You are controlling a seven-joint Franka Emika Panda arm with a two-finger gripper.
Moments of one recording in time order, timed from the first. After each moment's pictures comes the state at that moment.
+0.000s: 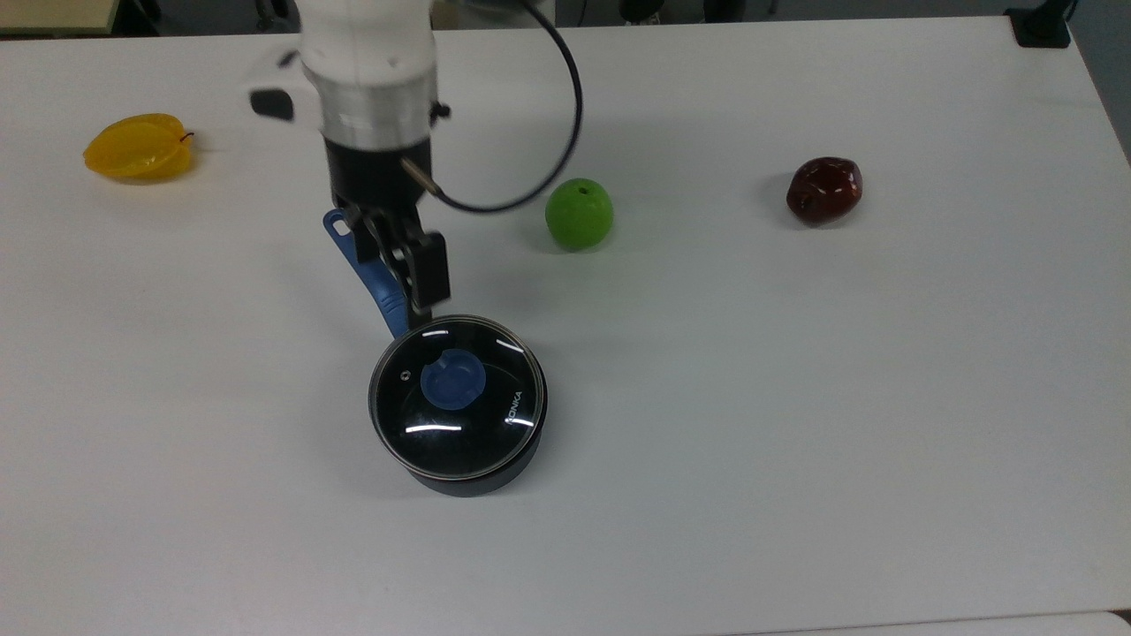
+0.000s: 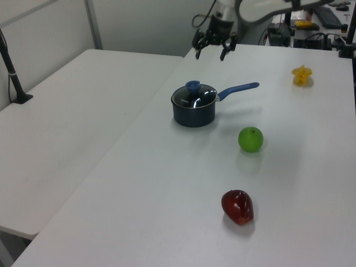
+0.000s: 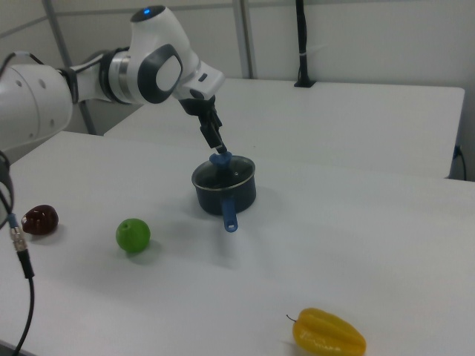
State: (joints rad) arm 0.08 0.47 -0.06 -1.33 -0.07 2.16 0.96
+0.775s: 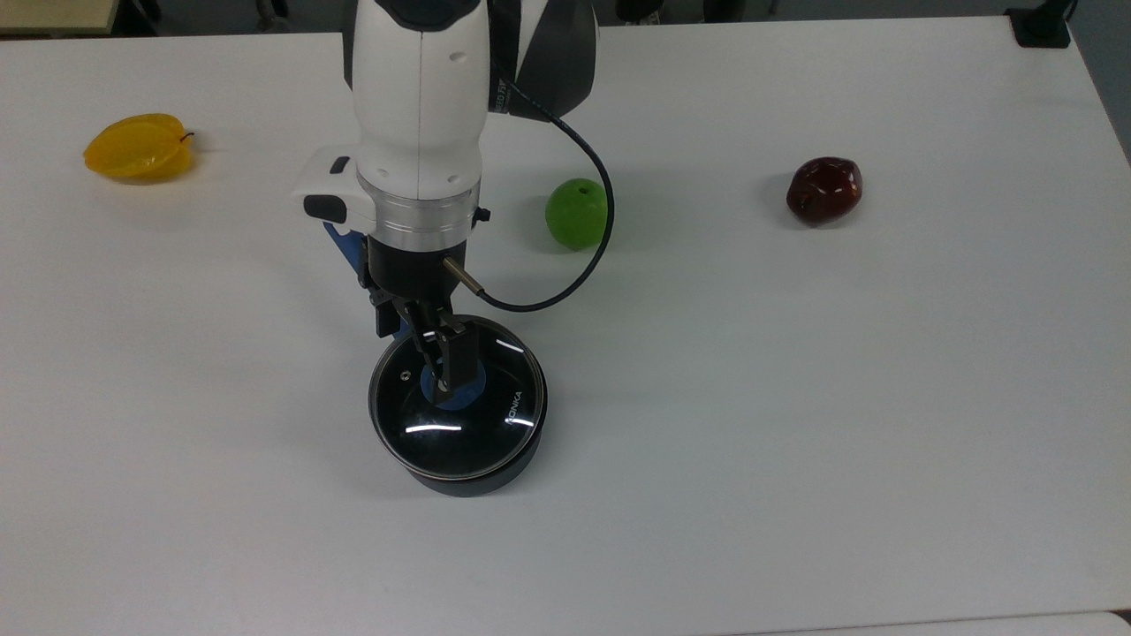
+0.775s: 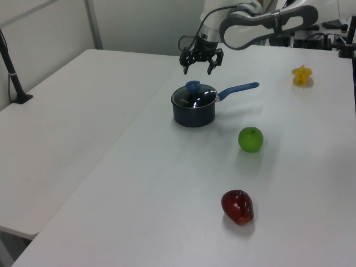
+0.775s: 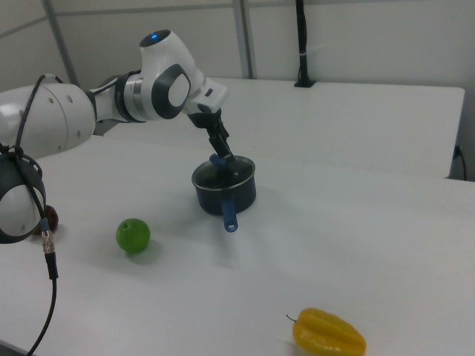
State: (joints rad) arm 0.10 0.63 -0.06 -1.21 -0.14 2.21 0.99
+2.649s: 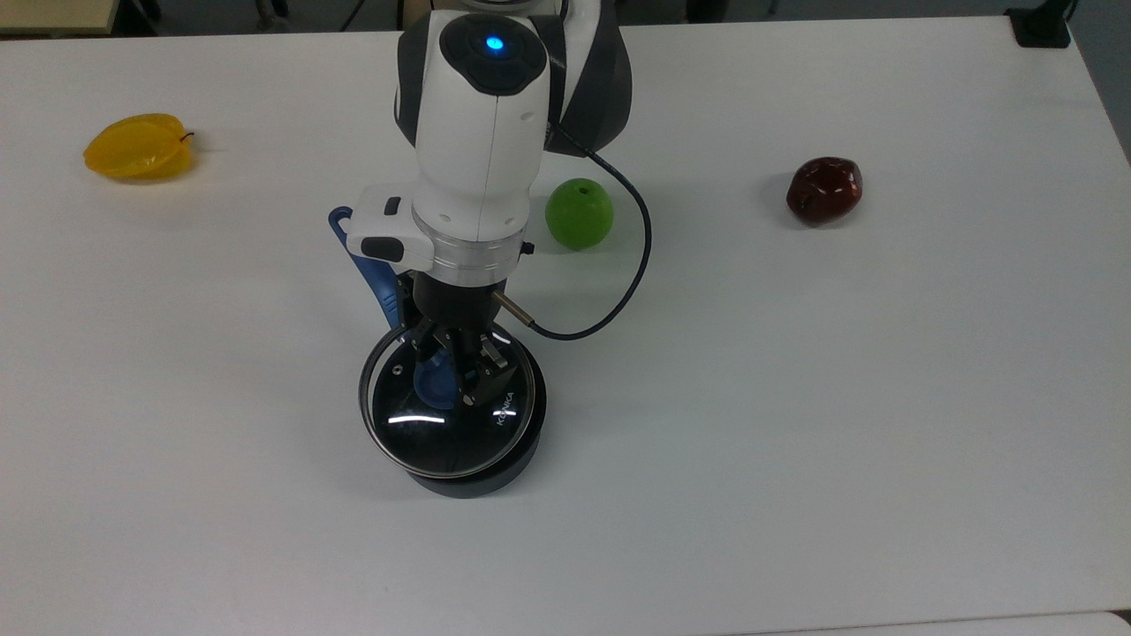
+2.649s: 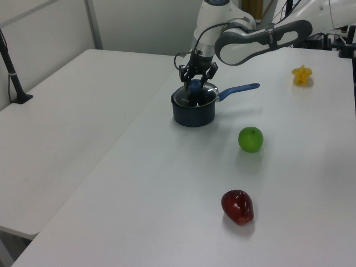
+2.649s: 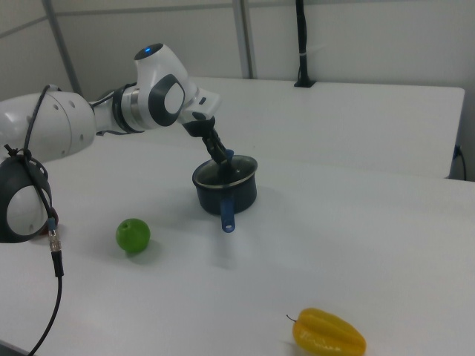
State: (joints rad) arm 0.14 0.69 -0.07 -1.18 -0.20 2.21 0.99
